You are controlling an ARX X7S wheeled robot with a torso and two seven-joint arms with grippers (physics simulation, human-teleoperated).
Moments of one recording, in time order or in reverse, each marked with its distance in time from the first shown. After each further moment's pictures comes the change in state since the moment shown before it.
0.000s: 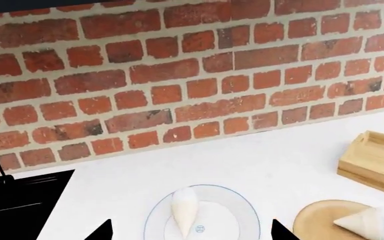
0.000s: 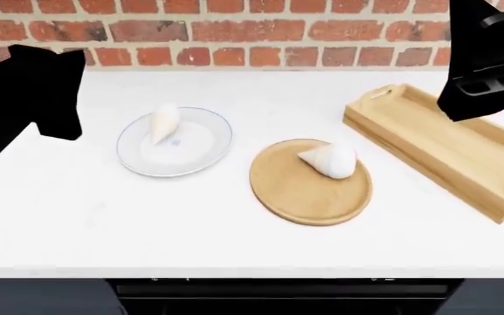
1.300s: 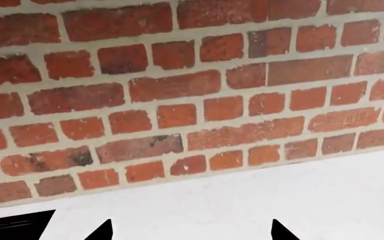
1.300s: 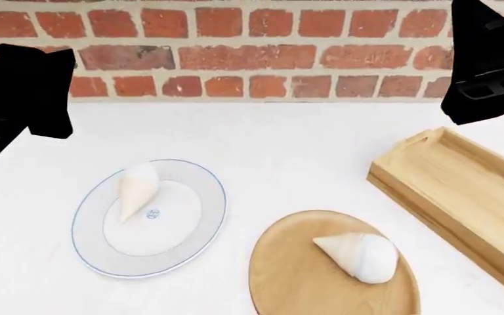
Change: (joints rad) left arm 0.017 -0.053 0.007 0.020 0.033 0.045 0.052; right arm 0.015 0.047 -0.043 -0.002 -0.008 -0.026 -0.034
